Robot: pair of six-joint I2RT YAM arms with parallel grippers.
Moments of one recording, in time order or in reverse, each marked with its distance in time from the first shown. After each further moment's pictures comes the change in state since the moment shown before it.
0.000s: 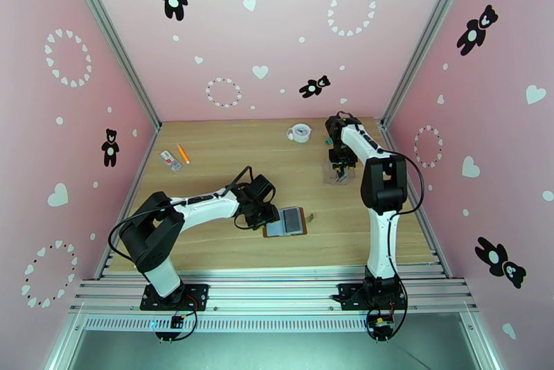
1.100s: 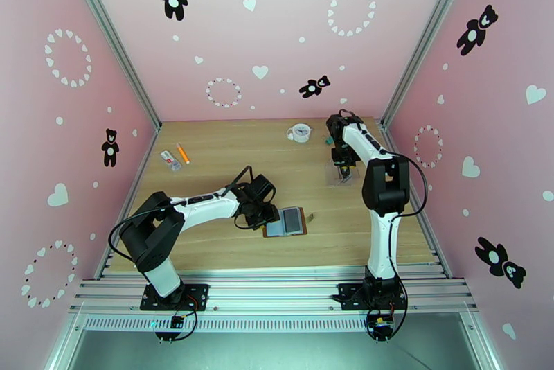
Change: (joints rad) left arm 0.000 0.000 0.001 0.000 0.000 0.000; right arm 0.000 -0.033 0.000 -0.030 0.064 0.003
